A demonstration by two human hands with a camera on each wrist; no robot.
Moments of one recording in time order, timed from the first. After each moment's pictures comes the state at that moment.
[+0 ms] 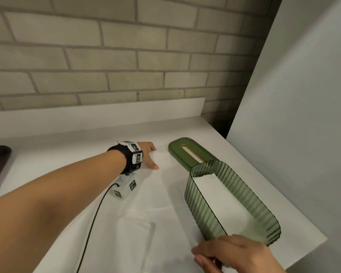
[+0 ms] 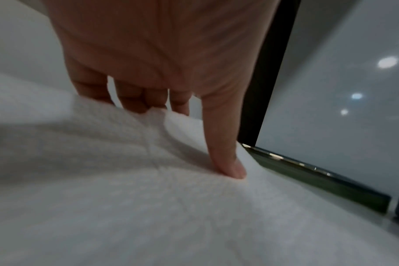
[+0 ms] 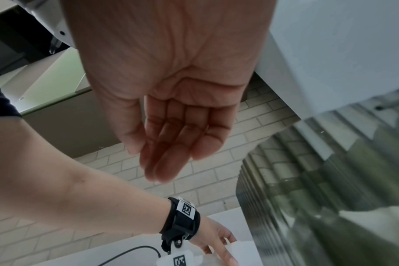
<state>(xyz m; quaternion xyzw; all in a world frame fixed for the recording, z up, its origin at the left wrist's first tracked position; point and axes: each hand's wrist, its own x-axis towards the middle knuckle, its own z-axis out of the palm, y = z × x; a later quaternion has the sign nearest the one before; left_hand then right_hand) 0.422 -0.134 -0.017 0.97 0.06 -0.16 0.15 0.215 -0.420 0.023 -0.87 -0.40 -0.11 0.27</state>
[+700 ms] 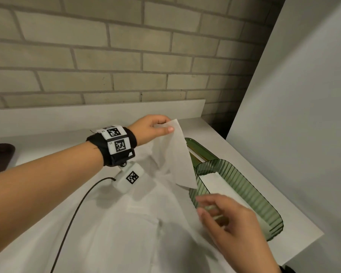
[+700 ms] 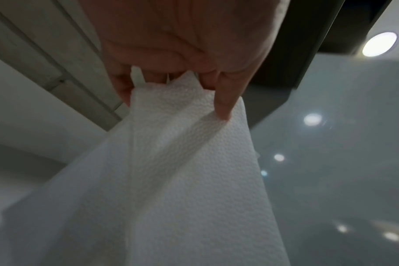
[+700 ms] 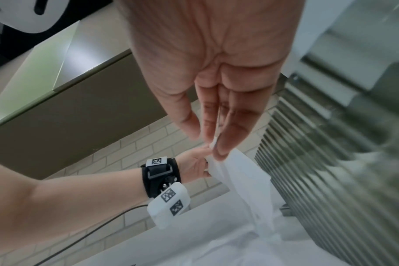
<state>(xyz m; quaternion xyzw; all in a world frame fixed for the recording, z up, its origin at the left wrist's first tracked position) 0.382 -0.132 0.055 0.86 -0.15 0.04 0.48 0.230 -0.383 0.015 -0.87 -0.18 -0.05 0.46</state>
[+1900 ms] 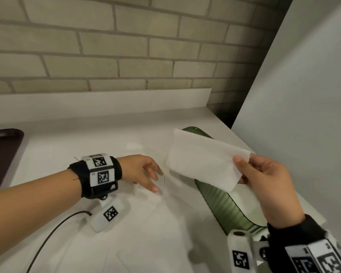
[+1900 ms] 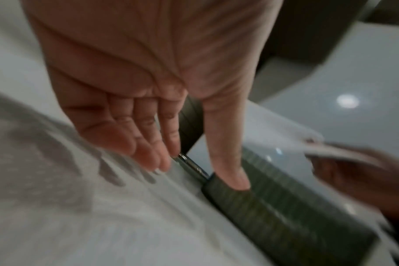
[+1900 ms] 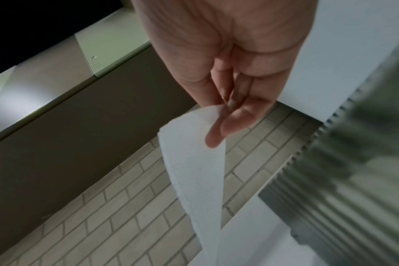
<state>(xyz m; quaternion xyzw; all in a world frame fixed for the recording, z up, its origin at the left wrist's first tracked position) 0.300 -0.113 -0.009 0.89 -0.04 -0.26 0.37 0.271 -0.397 0.042 -0.75 -0.03 -0.06 0.66</state>
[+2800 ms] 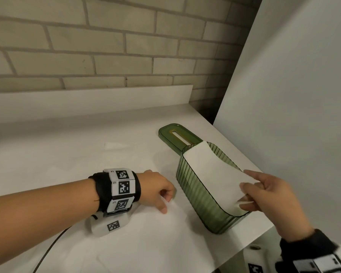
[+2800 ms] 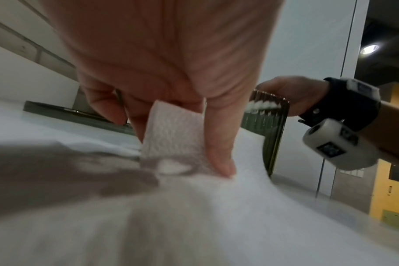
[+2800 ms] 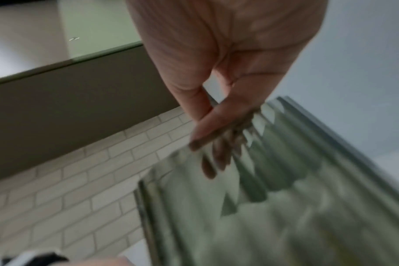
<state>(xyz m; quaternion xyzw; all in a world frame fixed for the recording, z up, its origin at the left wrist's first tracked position) 0.294 -0.205 -0.019 0.93 -0.26 -0.22 0.13 0.255 -0.462 0.028 -0.81 0.11 0.00 0.57</state>
